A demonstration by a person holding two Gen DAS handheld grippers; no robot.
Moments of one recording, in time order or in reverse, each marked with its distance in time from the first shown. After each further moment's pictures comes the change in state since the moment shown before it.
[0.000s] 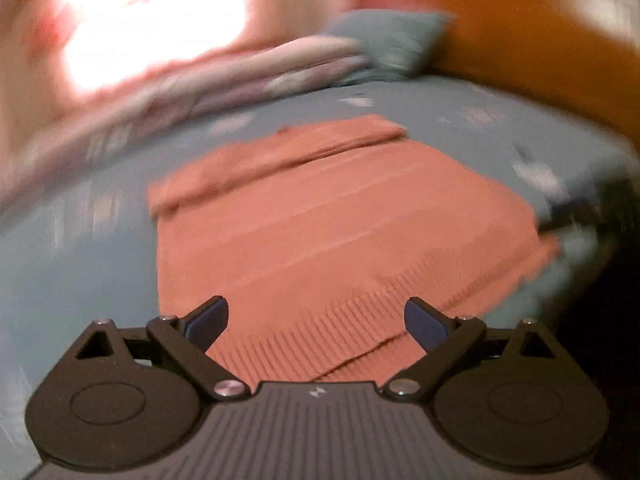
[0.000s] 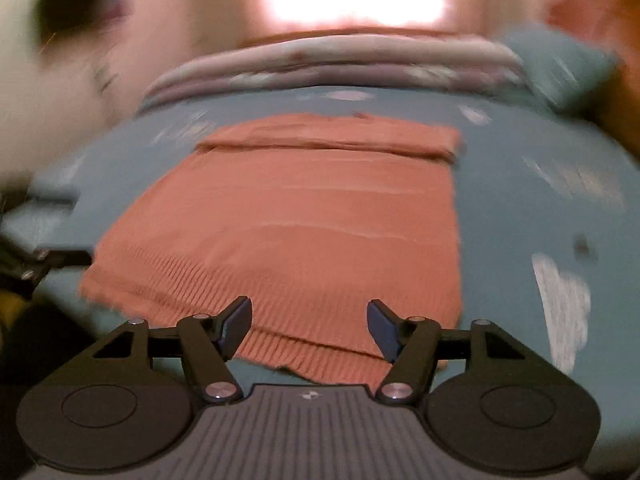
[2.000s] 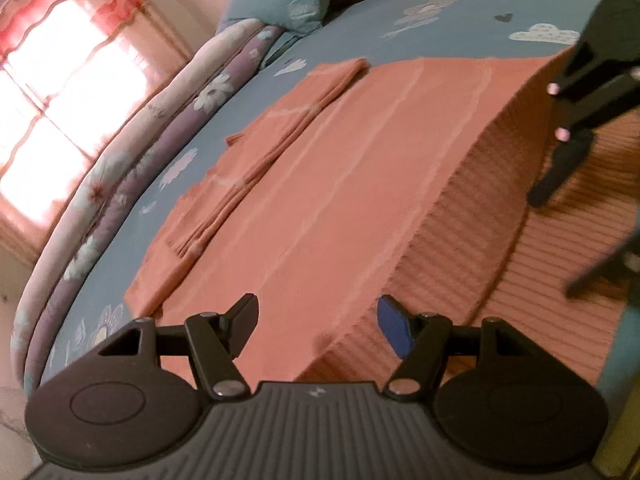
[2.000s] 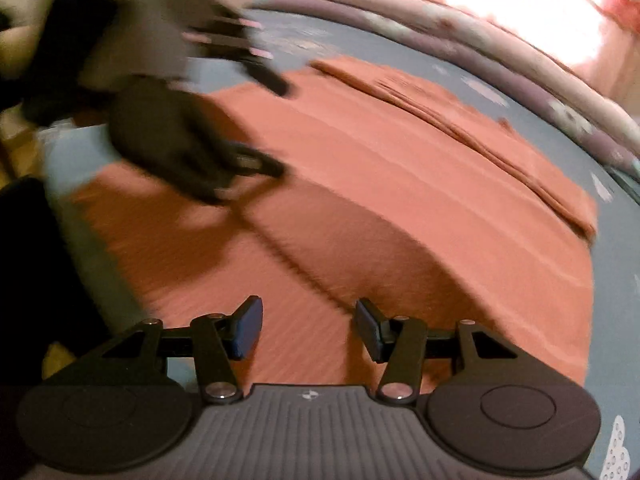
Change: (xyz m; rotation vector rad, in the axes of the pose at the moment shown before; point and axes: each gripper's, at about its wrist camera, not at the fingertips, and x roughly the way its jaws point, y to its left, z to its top) left arm 0.118 0.015 0.036 0.385 0.061 0.075; right arm 0.129 0.064 0.039 -0.353 0.168 0.083
